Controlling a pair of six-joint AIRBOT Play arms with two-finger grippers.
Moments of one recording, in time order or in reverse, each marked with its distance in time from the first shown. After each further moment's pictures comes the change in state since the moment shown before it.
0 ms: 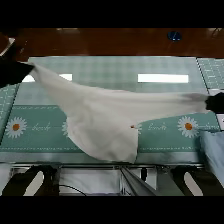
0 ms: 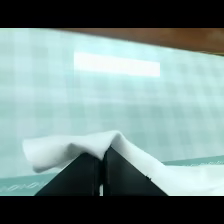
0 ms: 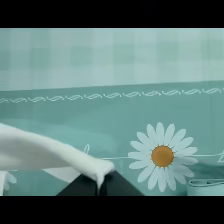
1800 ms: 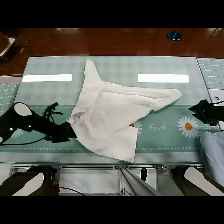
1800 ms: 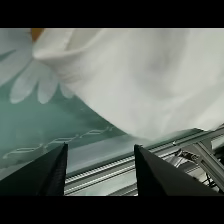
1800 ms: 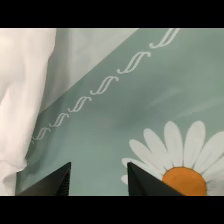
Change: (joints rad) left arm -0.110 -0.311 -0.509 0.039 -0.340 -0.100; right arm -0.558 -0.445 -0.308 0.543 -0.333 -0.254
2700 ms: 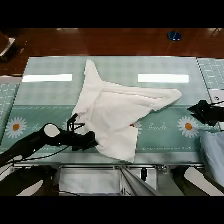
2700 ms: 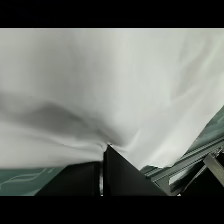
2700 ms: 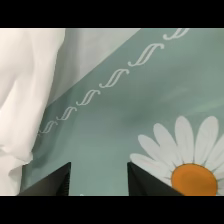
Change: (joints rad) left arm -0.497 0.010 -0.212 -0.403 0.532 -0.149; right arm -0.001 0.006 -0.015 0.034 0.010 -0.028
